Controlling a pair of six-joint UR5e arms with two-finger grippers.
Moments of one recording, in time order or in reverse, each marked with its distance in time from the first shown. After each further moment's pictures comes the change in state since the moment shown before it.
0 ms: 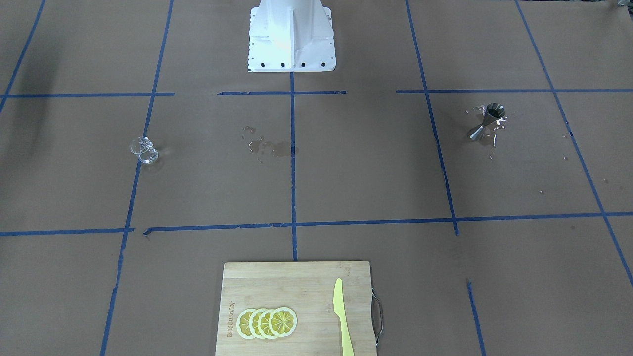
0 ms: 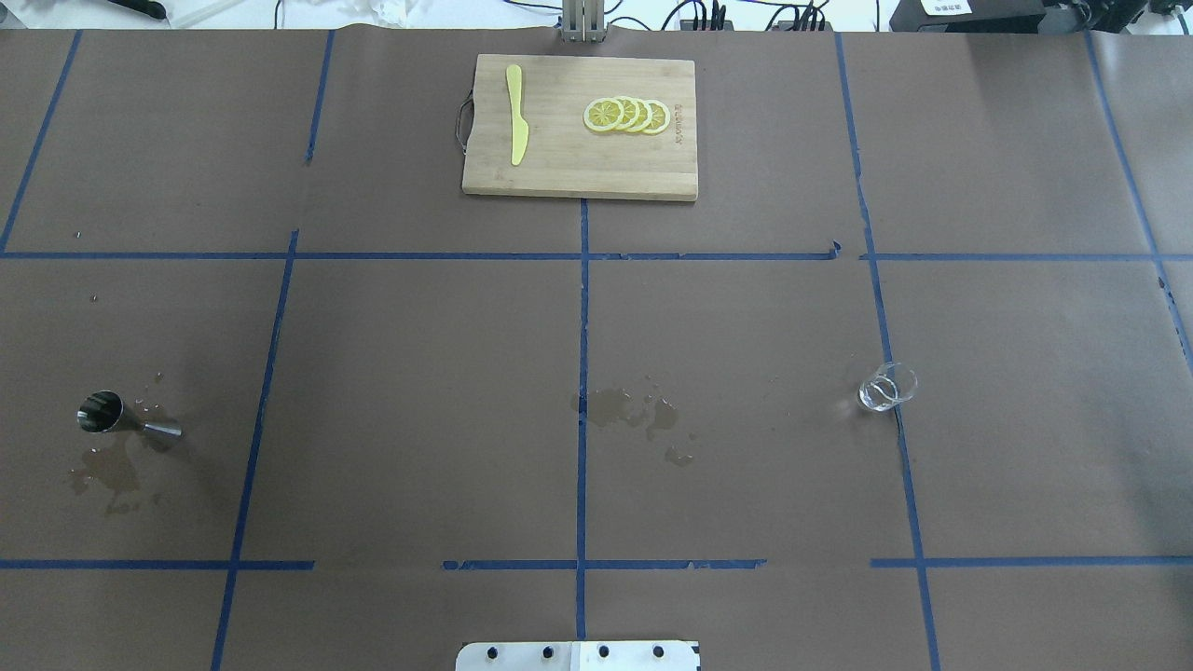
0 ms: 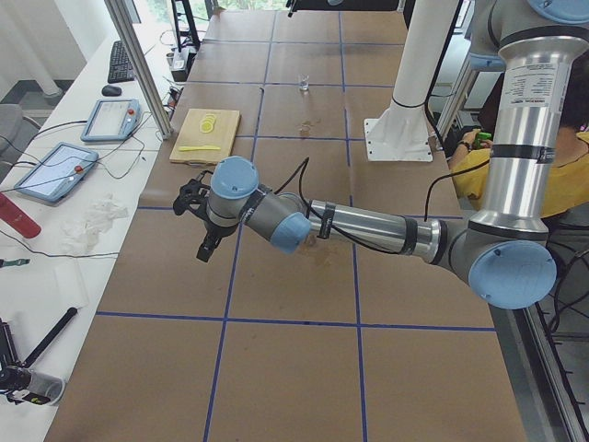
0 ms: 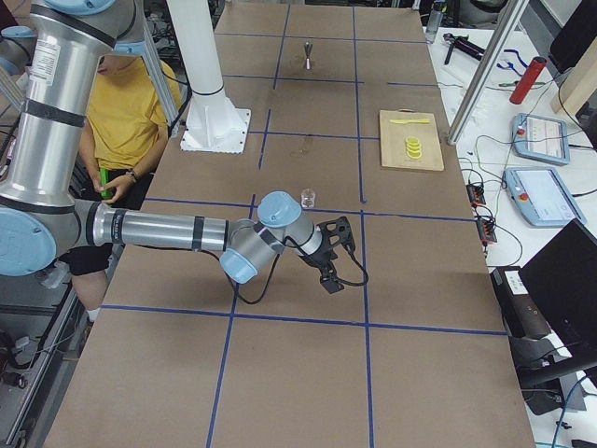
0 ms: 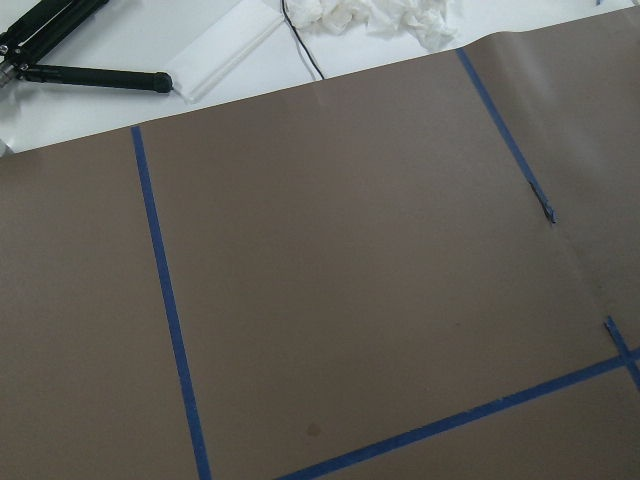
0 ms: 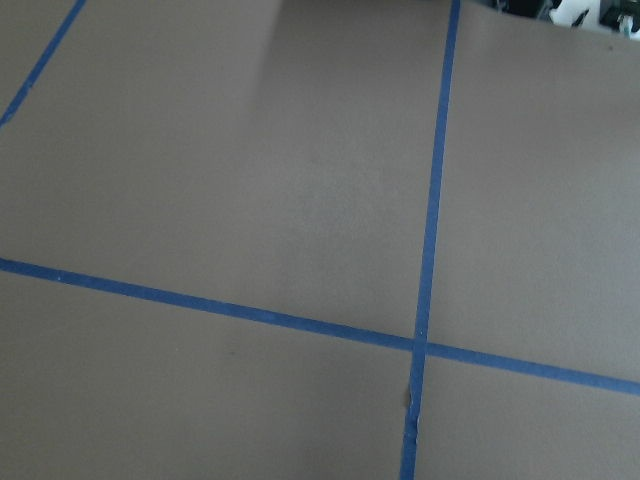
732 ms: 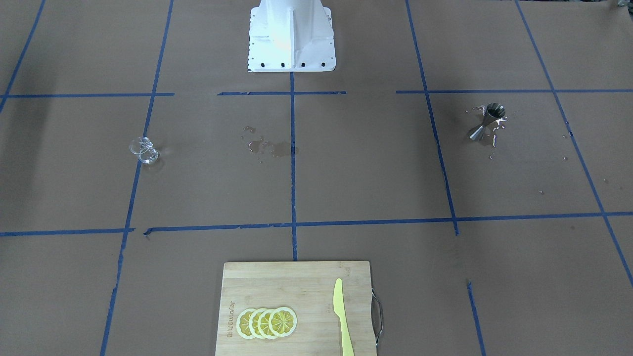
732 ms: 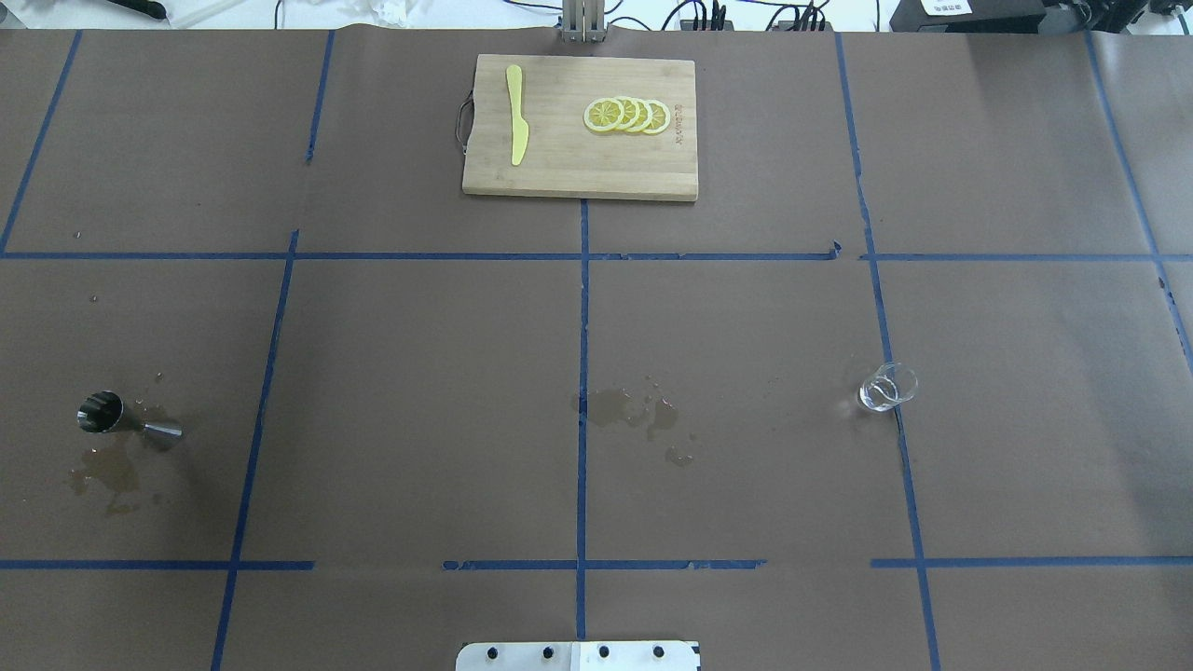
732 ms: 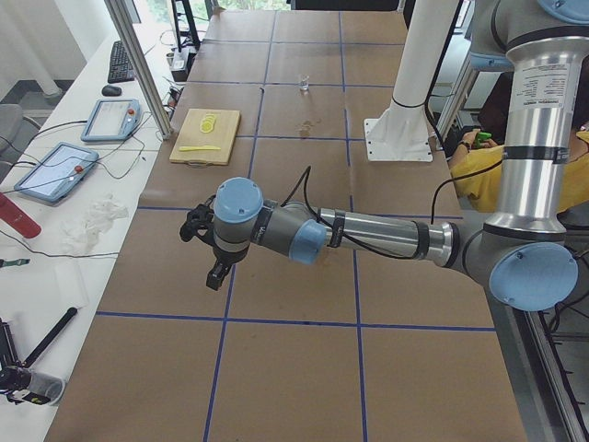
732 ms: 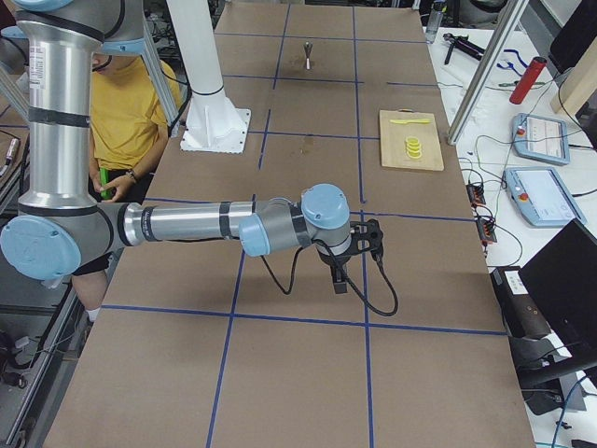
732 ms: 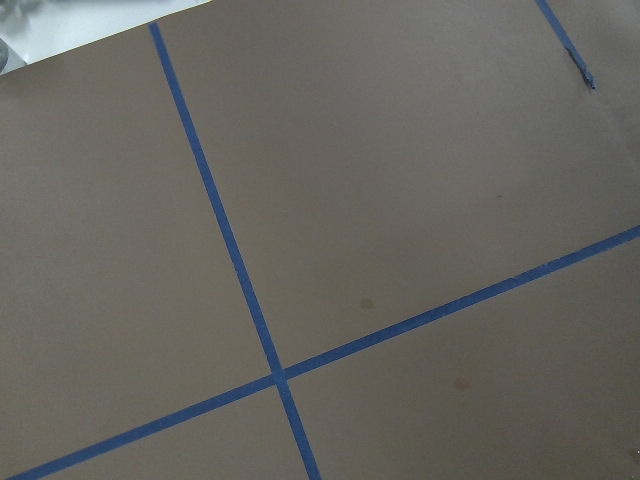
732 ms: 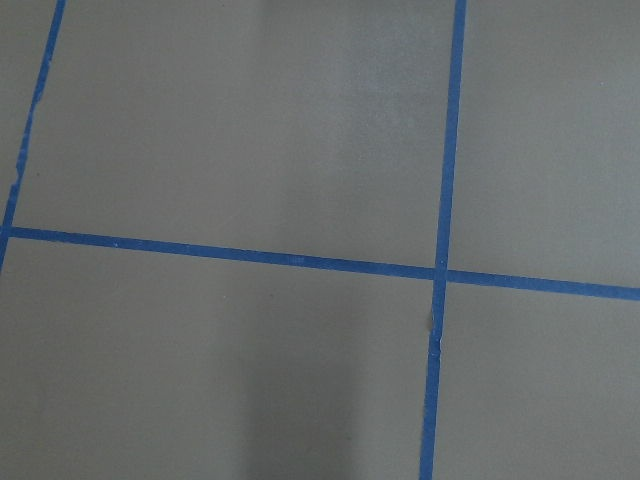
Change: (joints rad) left arm -0.057 0.064 0.004 0.071 0.002 0.154; right arm 0.174 0.154 0.033 -0.583 0.267 -0.276
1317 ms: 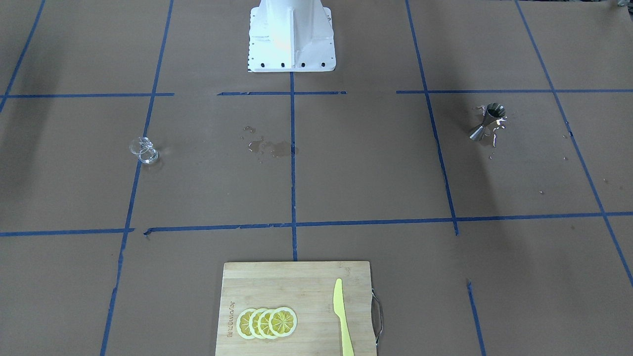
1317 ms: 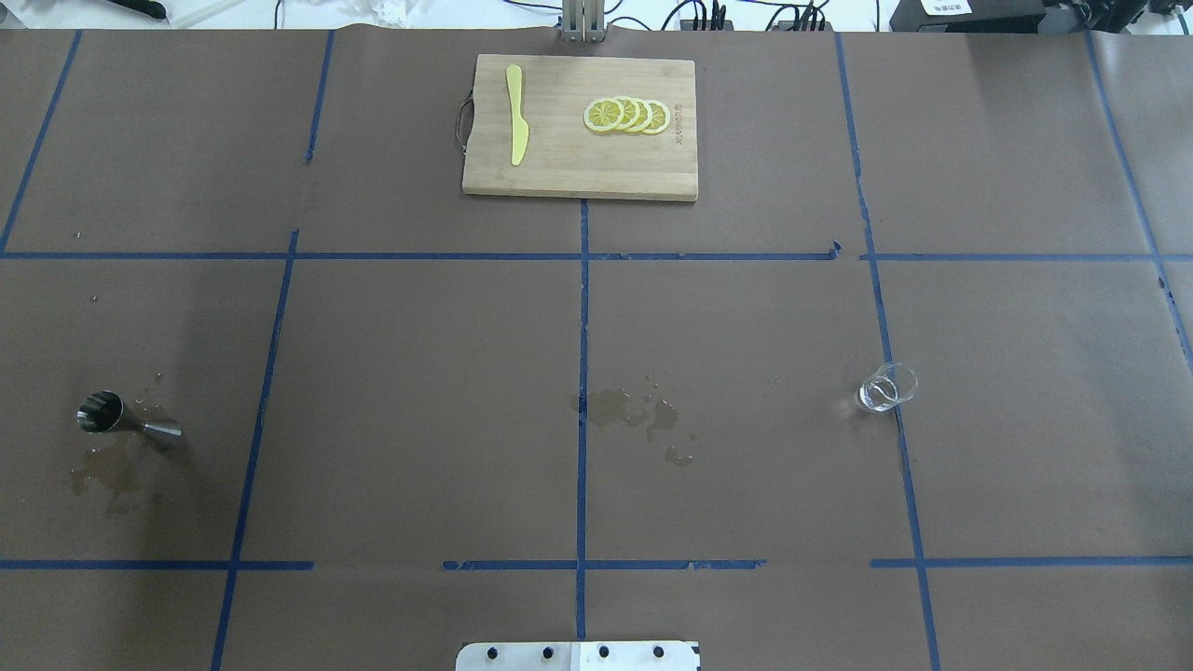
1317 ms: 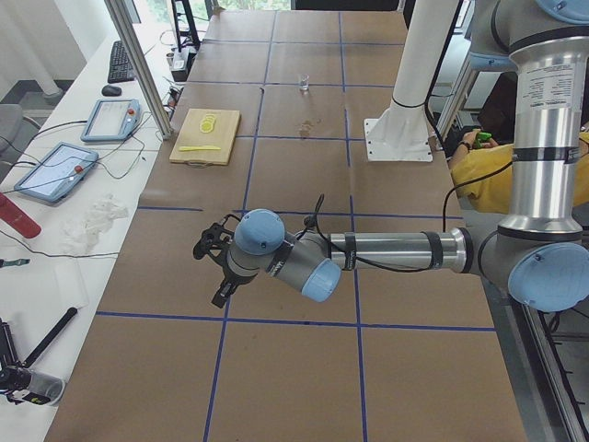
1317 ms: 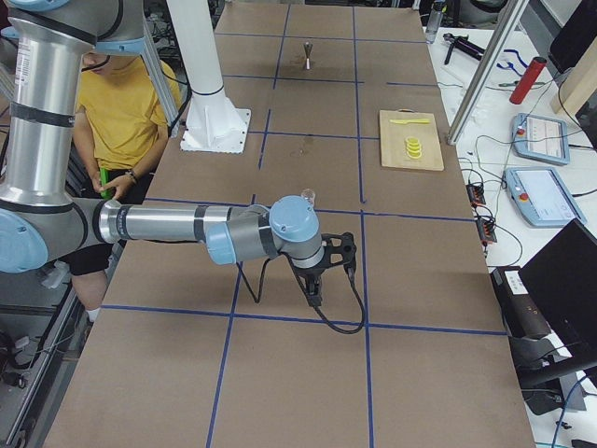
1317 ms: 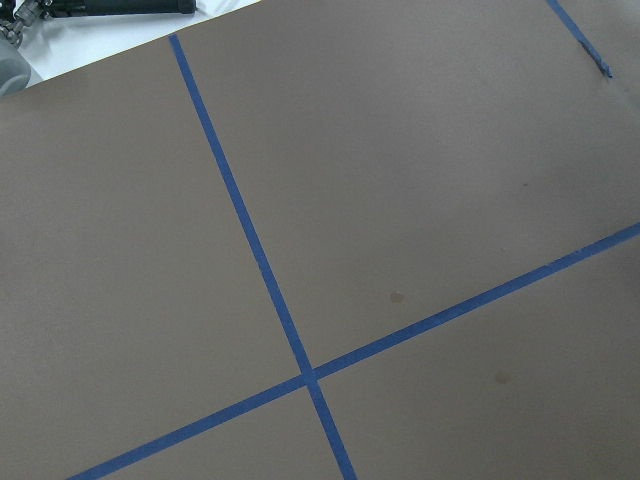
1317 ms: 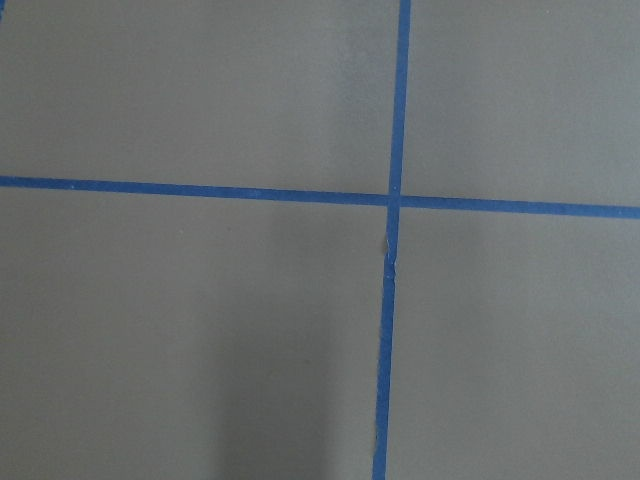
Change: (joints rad) left arm 0.001 0.054 0.088 -0.255 0.005 -0.025; right arm 0.024 -0.143 0.045 0.060 -0.020 -0.011
